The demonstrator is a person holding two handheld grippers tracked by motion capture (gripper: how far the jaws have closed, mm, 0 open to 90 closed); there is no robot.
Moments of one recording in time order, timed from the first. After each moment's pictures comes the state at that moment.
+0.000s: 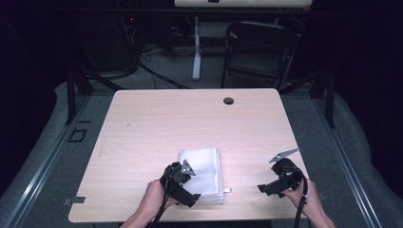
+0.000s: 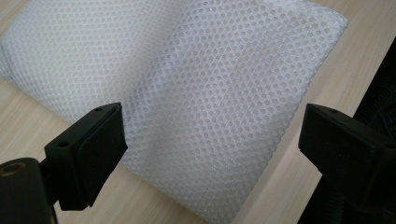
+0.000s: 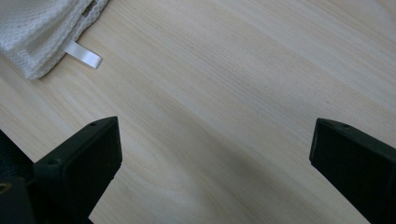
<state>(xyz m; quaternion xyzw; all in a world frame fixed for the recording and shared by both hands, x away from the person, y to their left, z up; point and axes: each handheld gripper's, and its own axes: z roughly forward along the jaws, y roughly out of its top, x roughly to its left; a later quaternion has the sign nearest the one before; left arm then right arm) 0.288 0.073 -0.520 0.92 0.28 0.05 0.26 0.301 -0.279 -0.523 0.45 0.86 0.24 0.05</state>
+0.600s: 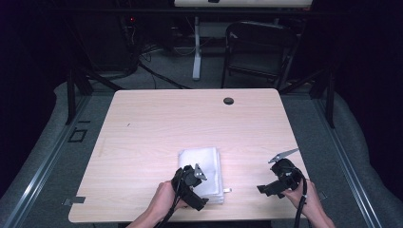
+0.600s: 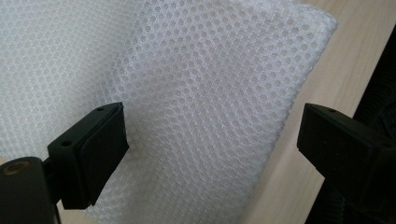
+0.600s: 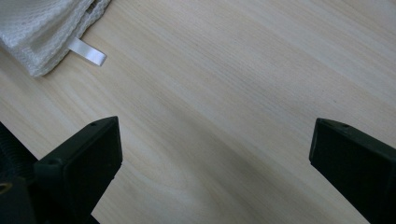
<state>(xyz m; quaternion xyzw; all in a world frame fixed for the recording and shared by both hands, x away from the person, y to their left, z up) 0.289 0.044 -0.536 0.94 0.24 0.05 0.23 0.301 -0.278 -0.523 0.44 0.87 0.23 0.05</state>
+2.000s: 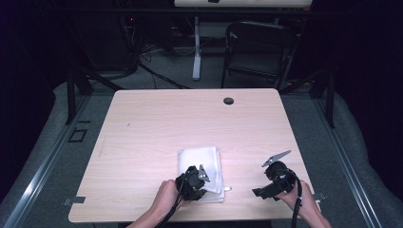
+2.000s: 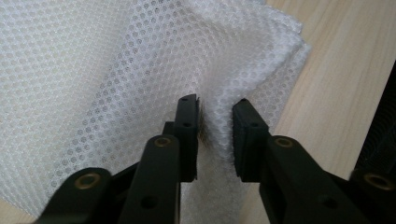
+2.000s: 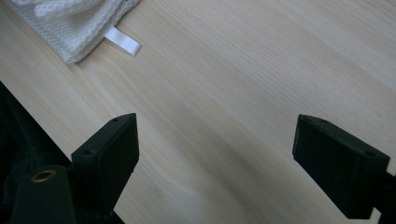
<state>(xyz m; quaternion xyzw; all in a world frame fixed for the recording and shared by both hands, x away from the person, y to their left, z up) 0.294 0.039 -0.544 0.95 0.21 0.05 0.23 0.296 -0.260 -0.524 0.42 0.88 0.23 0.03</state>
